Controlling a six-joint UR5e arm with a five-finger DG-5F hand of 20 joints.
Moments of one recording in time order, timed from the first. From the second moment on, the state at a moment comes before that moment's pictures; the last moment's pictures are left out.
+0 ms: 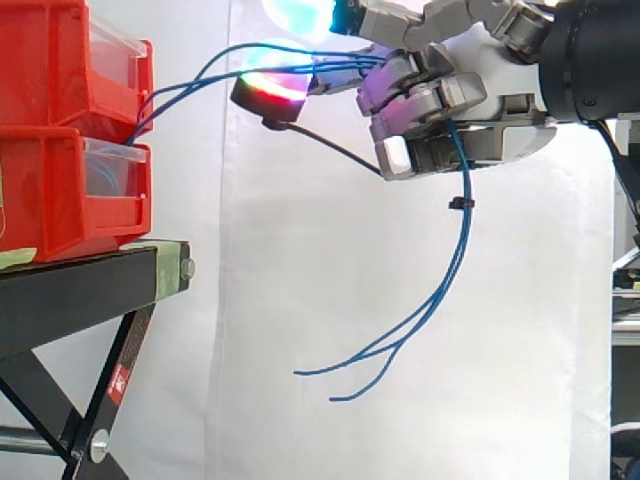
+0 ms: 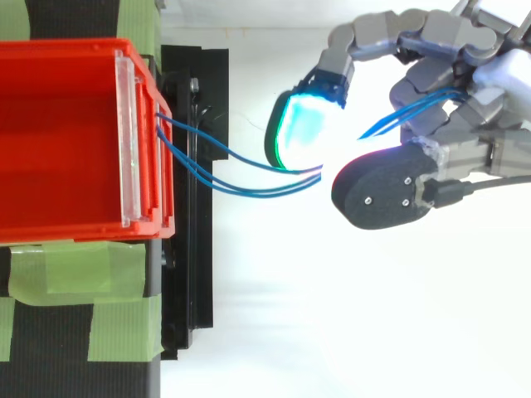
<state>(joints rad) 0.32 -1.84 -1.74 -2.60 -0.74 -0.23</state>
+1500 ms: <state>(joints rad) 0.33 -1.84 -1.74 -2.60 -0.74 -0.23</state>
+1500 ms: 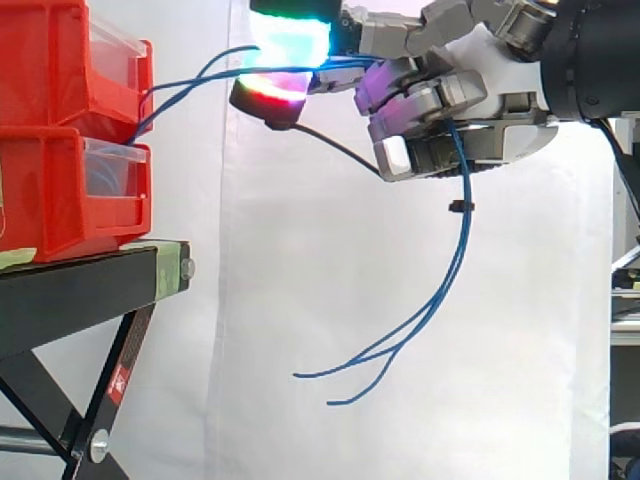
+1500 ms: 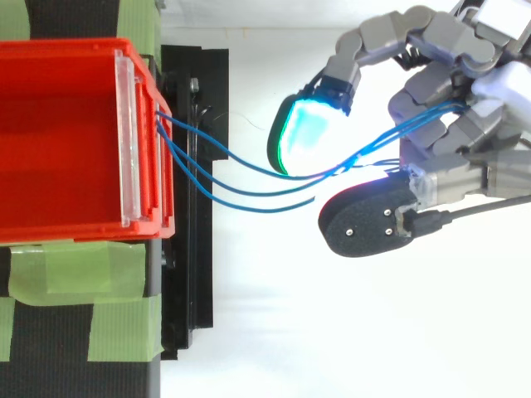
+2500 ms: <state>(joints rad) 0.36 -1.84 -1.74 -2.59 -0.73 -0.15</state>
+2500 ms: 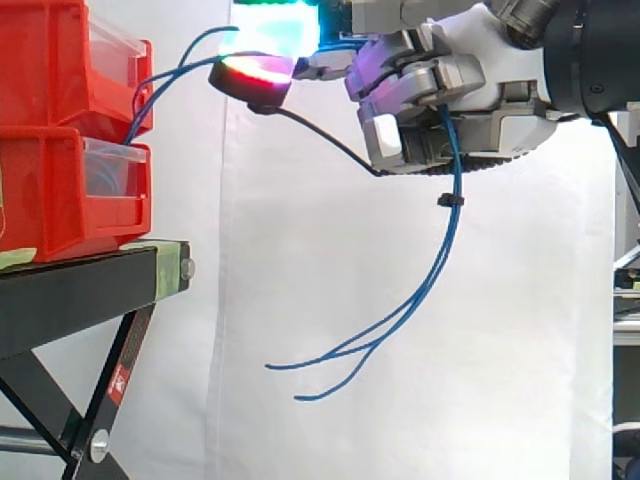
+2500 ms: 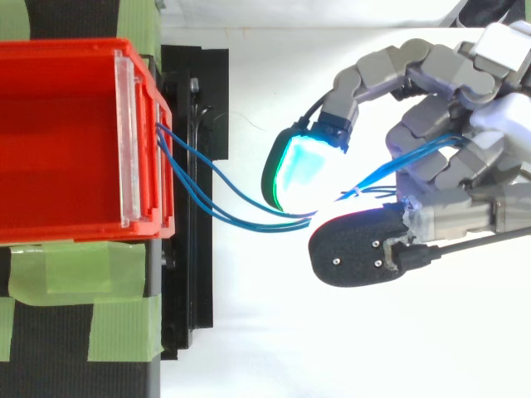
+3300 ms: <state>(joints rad) 0.39 -1.84 -1.74 -2.58 -0.73 -0.14</state>
